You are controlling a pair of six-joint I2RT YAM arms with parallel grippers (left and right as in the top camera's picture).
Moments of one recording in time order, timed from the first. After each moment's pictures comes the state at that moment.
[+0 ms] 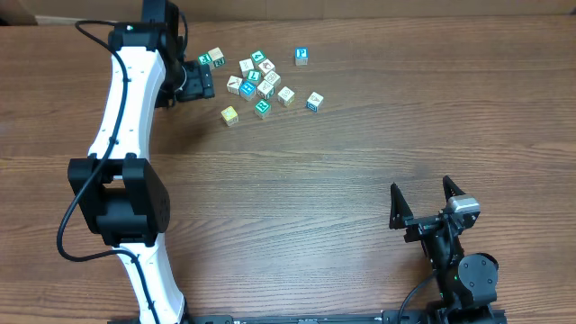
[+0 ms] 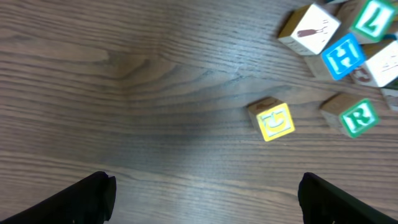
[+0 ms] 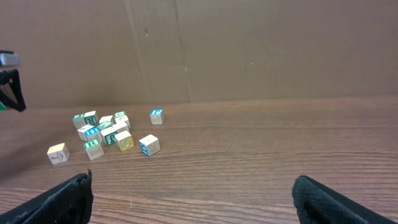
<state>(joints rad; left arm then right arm) -0.02 2.15 2.03 -1.23 0.00 -0.24 0.16 0.01 0.02 -0.03 -0.02 0.12</state>
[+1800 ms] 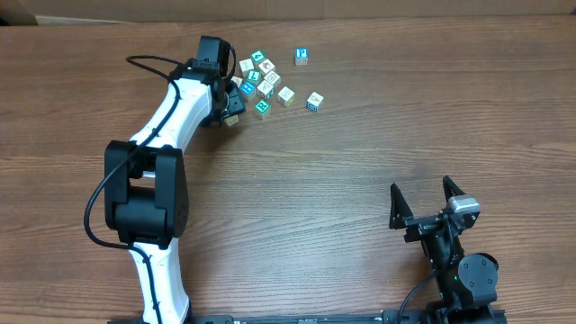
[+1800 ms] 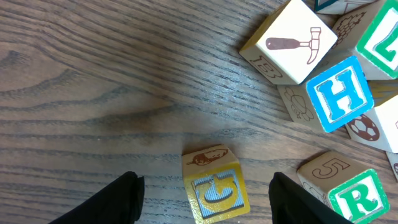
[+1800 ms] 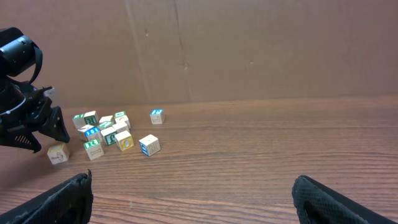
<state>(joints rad) -0.17 2.16 1.66 -0.73 -0.07 -0.53 0.16 0.01 0.02 -0.04 -0.02 0.12</state>
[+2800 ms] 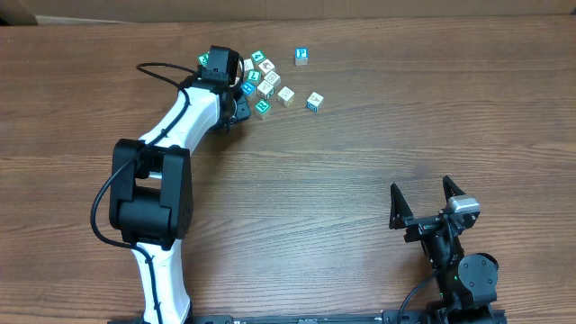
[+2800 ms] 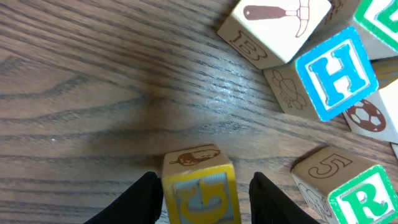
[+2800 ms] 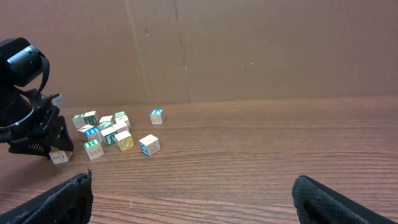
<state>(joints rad) -0.20 2.16 1.58 -0.62 -0.07 -0.53 0.16 0.01 0.02 -0.03 -0.02 0.12</state>
